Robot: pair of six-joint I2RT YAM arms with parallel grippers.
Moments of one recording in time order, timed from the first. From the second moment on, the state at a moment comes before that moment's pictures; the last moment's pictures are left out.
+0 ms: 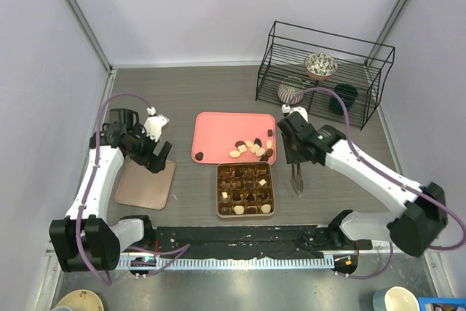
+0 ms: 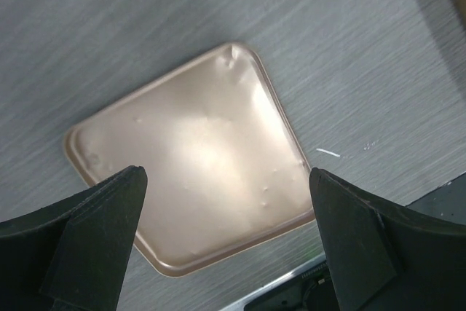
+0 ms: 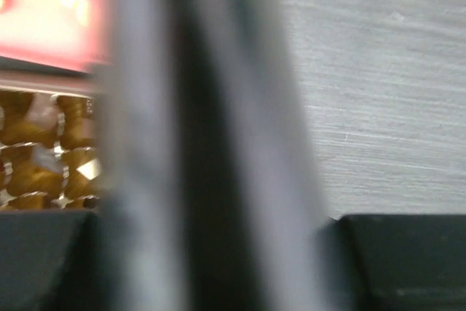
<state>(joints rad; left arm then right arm) 0.05 1.13 0.95 -0.93 0.34 0.58 0.70 1.19 1.03 -0.89 0.37 0.42</state>
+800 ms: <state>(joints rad) -0.26 1.38 0.79 -0.71 0.10 0.56 0.46 1.54 0.95 -0.61 0.28 0.34</state>
